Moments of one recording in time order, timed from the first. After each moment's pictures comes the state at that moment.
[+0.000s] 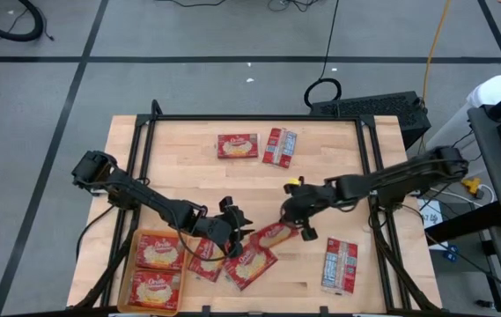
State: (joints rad) left arm -0.40 1.68 1.02 0.02 -0.42 -0.46; right arm 0.18 1.37 0.80 -0.19 -0.14 -0.04
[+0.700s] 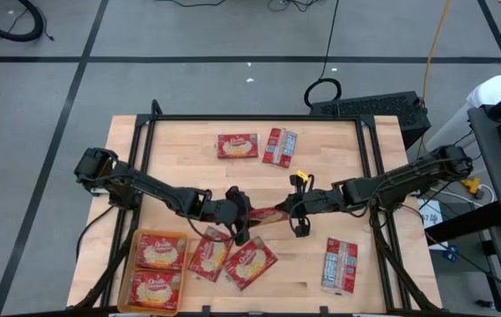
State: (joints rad) left arm -0.27 1.68 1.02 0.06 -0.25 -0.45; right arm 0.25 1.32 0.80 -0.11 0.24 -0.04
